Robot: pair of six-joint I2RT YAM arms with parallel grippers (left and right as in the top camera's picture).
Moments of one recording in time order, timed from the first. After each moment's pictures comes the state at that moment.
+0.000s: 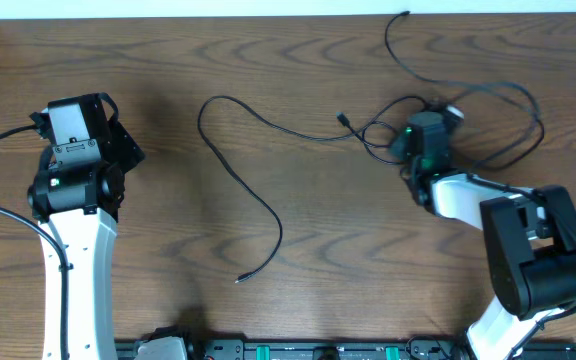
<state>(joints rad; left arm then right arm) 0.18 1.26 1.19 -0.87 -0.37 -0.38 0.26 1.87 0.80 0.37 0.19 0.69</state>
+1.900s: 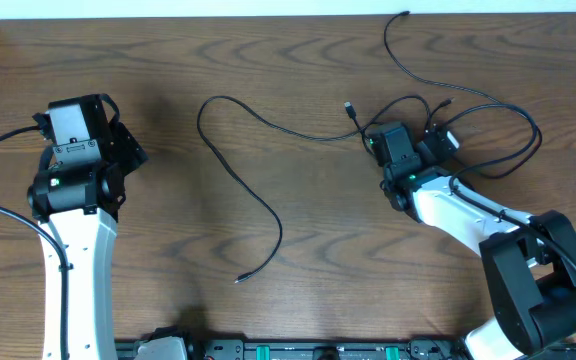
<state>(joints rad) 0.18 1.26 1.19 -0.88 -0.34 -0.38 0.42 1.74 0.87 -0.11 0.51 1.26</state>
